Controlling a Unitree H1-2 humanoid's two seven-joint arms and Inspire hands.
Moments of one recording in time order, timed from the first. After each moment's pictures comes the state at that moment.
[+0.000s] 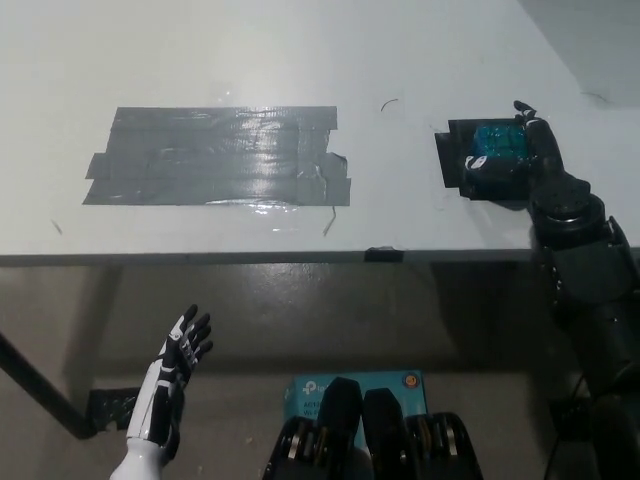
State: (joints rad) left_arm -0.06 0.09 0.00 0.28 -0.05 -0.36 -0.10; right_arm -0.95 -0.13 -0.08 0.95 -0.18 0.23 -0.13
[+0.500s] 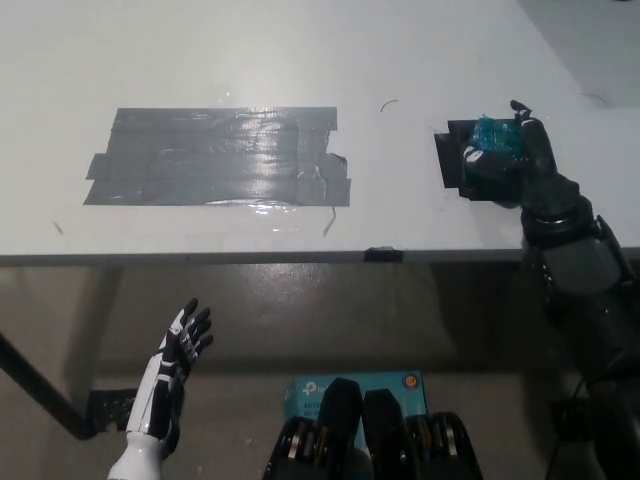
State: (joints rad) left_arm -0.07 0.09 0.00 0.28 -0.05 -0.36 -0.10; right_arm -0.99 -0.13 -0.05 1.08 -0.18 0.19 -0.20
